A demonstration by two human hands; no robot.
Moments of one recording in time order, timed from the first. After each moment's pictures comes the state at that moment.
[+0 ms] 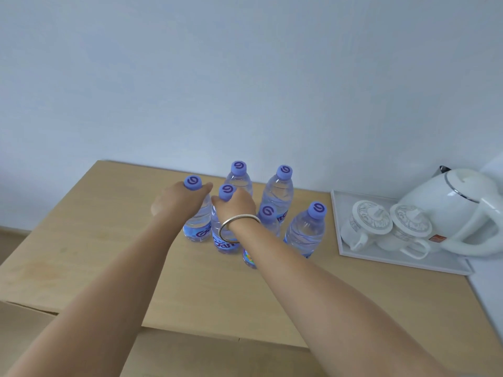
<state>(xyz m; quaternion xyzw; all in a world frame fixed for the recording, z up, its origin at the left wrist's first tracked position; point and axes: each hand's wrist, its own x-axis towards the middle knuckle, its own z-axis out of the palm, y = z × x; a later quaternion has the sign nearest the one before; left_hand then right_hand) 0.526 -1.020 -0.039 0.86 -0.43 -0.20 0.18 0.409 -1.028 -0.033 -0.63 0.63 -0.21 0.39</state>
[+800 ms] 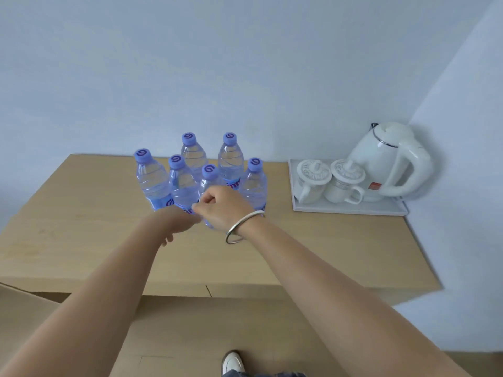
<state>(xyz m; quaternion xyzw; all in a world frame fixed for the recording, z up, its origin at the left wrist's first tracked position) 0.421 -0.919 -0.020 0.81 -0.48 -0.33 -0.09 0.285 -0.912 0.015 -0.70 0.52 -0.19 0.45</state>
